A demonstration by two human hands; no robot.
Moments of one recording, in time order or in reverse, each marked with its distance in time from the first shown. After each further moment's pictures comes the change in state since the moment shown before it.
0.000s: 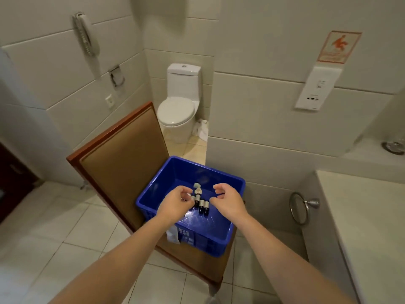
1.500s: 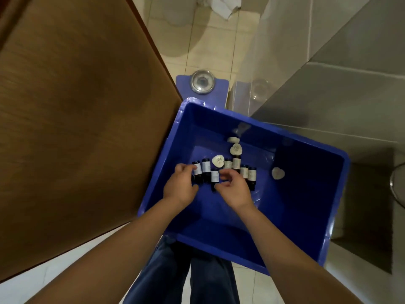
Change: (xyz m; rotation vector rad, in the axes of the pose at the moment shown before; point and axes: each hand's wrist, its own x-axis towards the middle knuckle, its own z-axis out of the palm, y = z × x) left_hand 0.295 -0.238 0.012 0.430 -0.395 -0.287; right_hand 0.267 0.102 0.246 0.171 -0.179 0.564
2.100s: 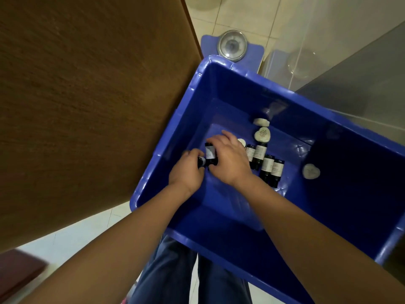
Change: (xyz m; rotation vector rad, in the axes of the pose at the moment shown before) left_hand 0.035 -0.024 0.036 -0.117 0.057 -0.171; right_hand 0.090 0.003 0.042 -0.722 -0.189 -0.567
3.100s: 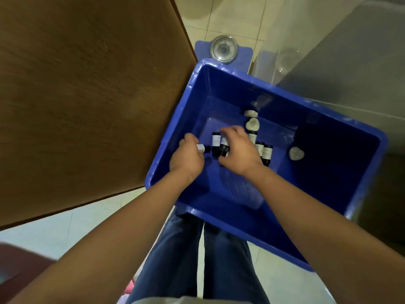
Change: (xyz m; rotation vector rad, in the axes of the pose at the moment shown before) left_hand -0.045 0.029 -0.035 0.000 0.072 -0.001; right_hand -0.052 -0.010 -0.042 0.154 0.057 0.118
